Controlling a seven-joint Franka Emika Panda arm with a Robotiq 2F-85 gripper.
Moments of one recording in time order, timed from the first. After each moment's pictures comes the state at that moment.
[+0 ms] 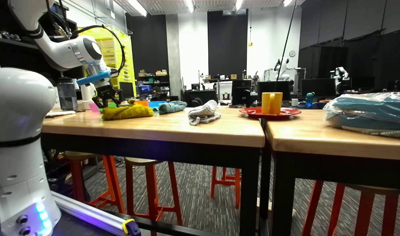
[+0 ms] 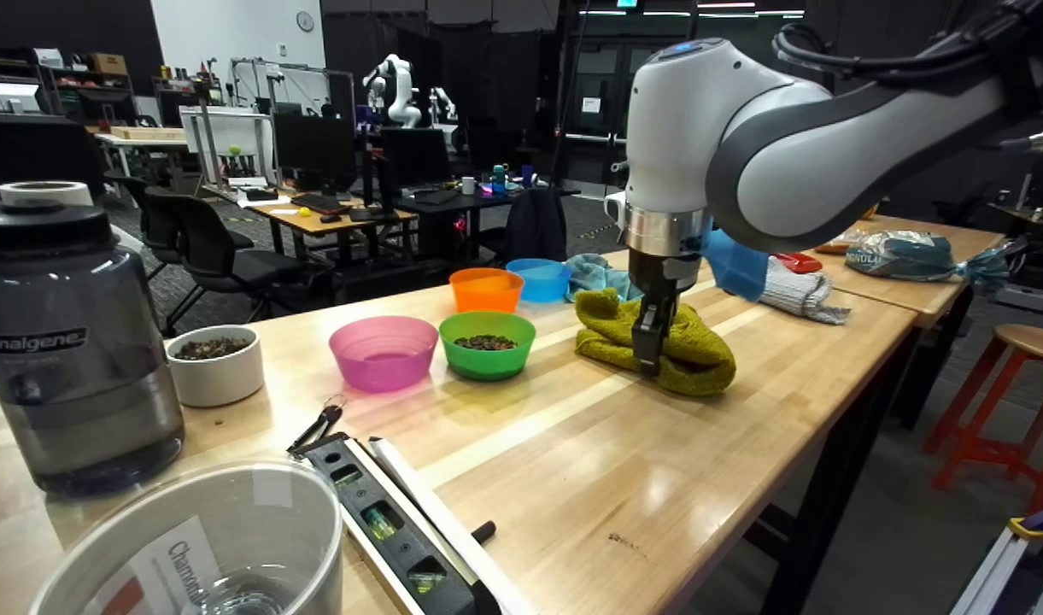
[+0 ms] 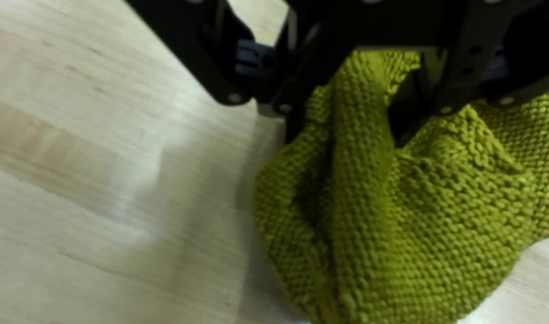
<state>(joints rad) 0.17 -0.28 0.26 -2.48 -0.28 2.19 0.09</state>
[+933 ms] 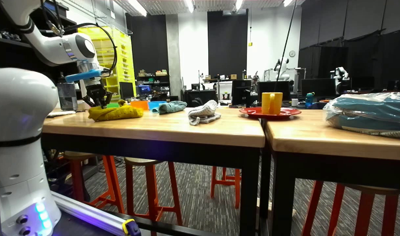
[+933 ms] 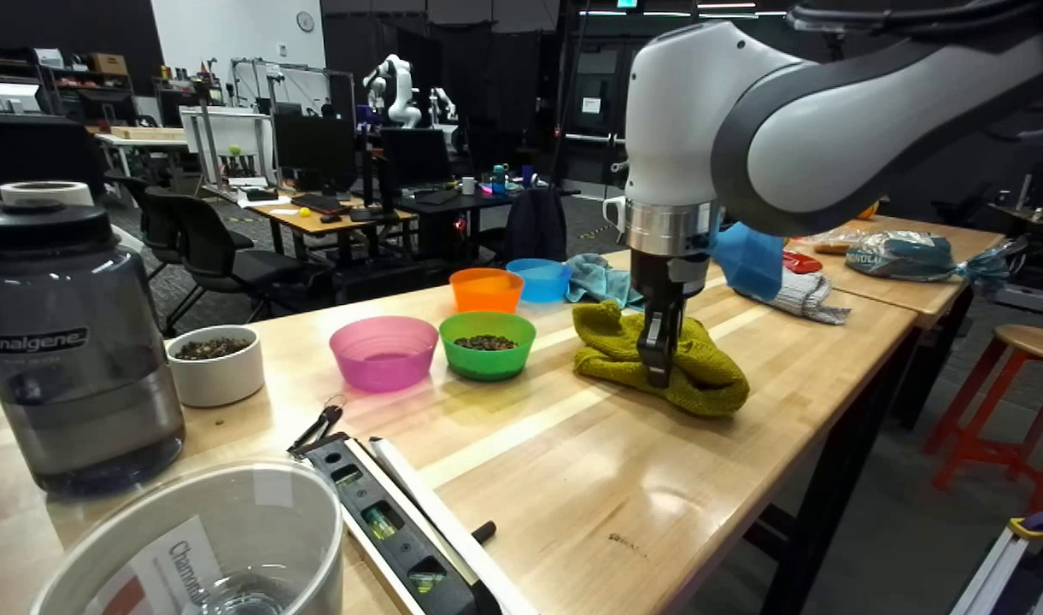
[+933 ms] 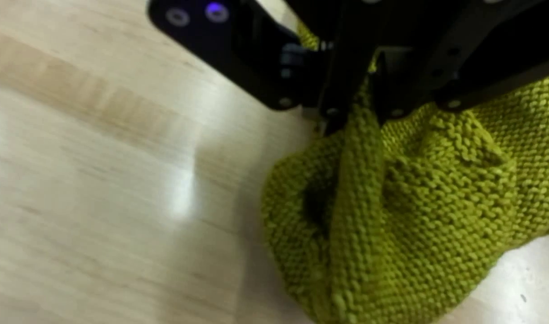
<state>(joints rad) 0.23 -0.31 0.26 -2.48 -0.15 2.10 0.07</state>
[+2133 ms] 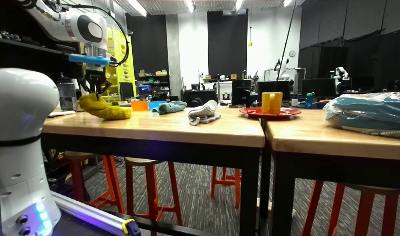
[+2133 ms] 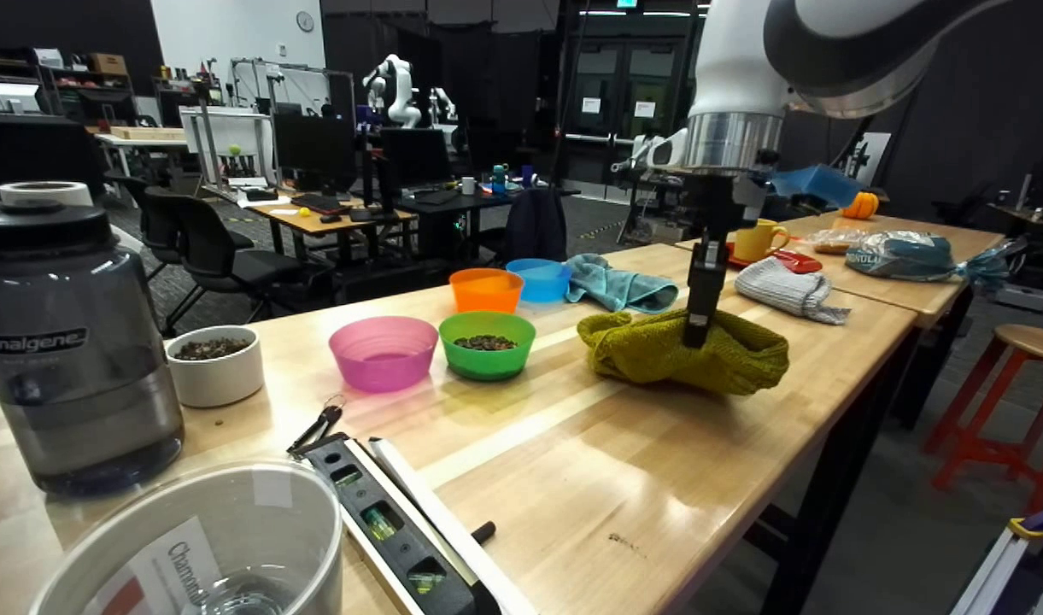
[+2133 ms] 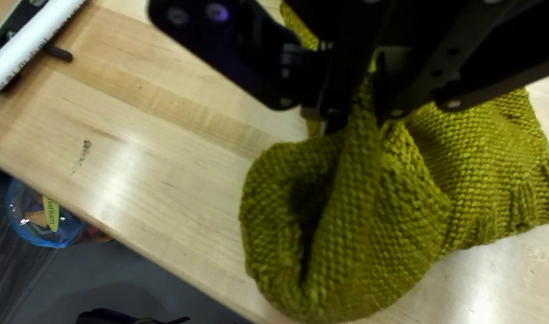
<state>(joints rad) 0.28 -0.47 0.06 -2.46 0.15 1.94 -0.32</state>
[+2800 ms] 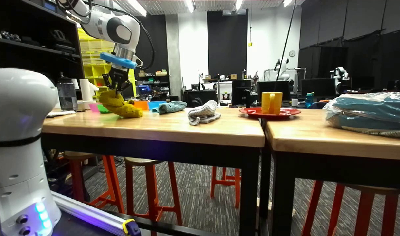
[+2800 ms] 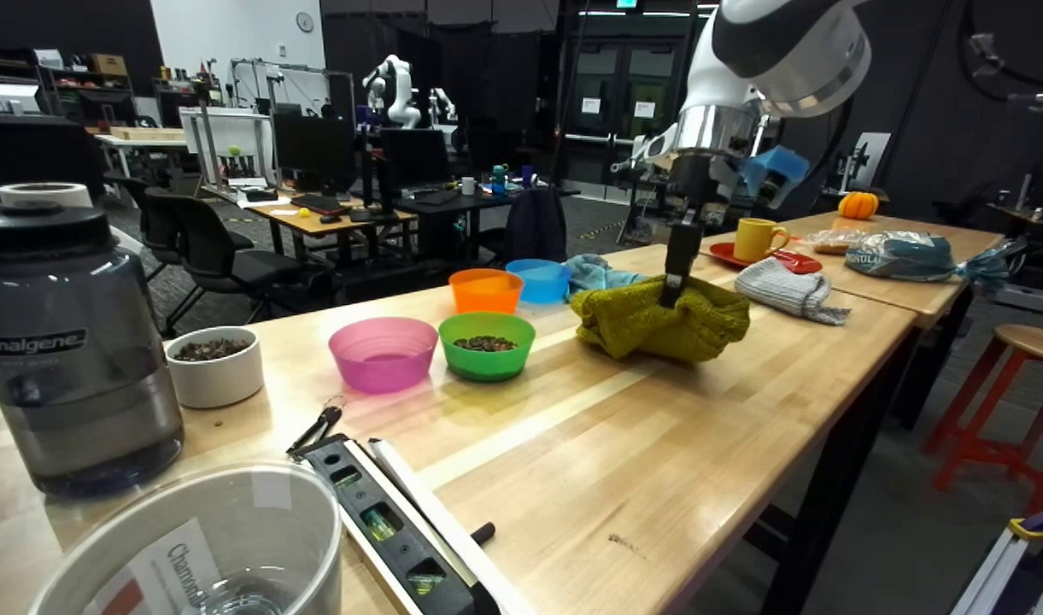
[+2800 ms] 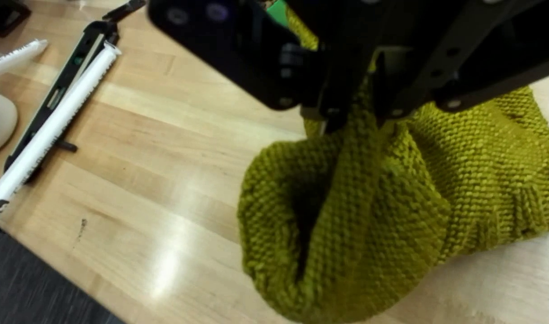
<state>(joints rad) 0.21 -0.29 -0.09 -2.28 0.30 1.87 -0.54</state>
